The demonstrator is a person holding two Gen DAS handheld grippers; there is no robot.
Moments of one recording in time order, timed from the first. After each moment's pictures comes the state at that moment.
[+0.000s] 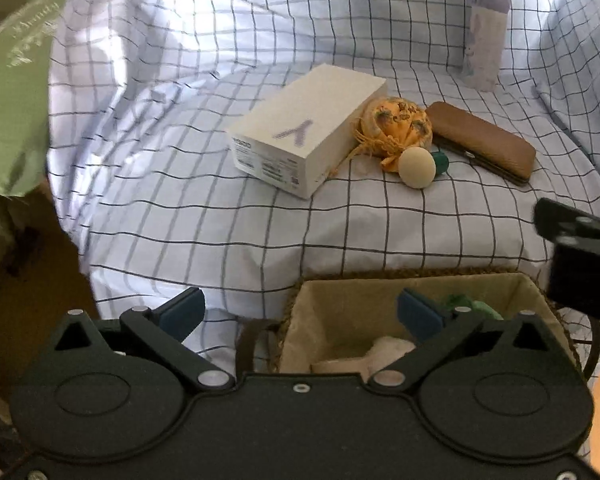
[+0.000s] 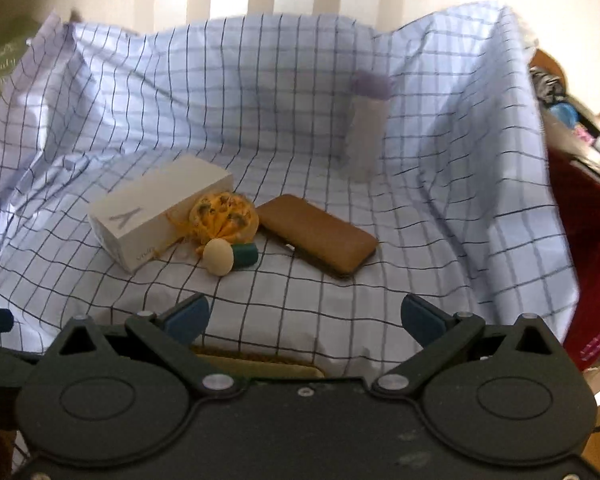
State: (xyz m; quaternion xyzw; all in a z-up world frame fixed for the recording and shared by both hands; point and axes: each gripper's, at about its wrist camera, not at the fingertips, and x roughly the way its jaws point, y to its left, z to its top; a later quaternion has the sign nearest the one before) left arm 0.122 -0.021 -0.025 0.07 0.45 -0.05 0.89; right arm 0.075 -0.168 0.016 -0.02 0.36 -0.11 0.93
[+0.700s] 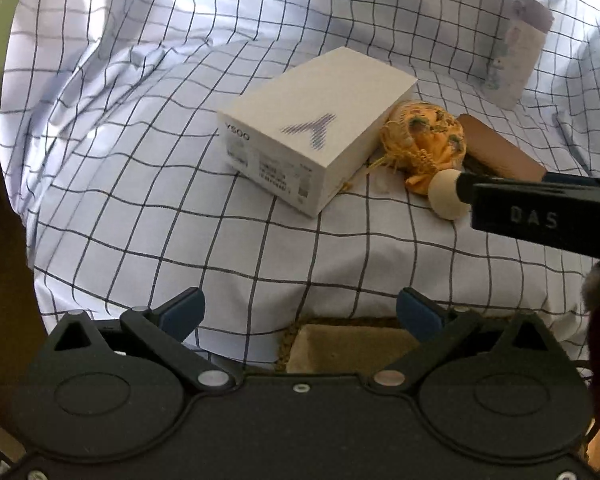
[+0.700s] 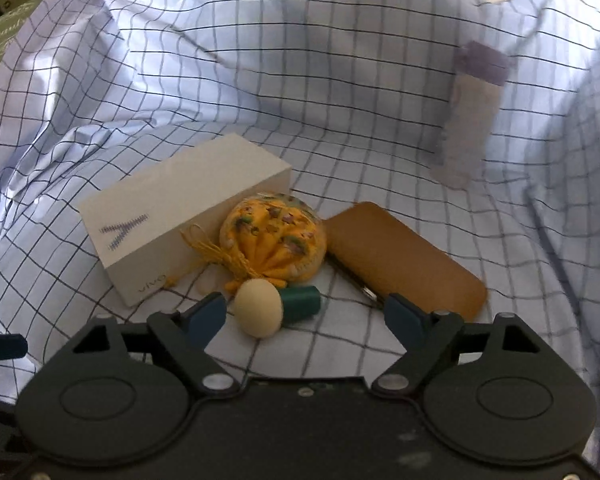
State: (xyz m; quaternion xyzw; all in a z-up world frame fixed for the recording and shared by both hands) left arm 0.177 0.003 -0.058 0.00 0.48 -0.07 0.88; right arm 0.190 -0.162 -0.030 -0.04 0.39 -0.02 0.92
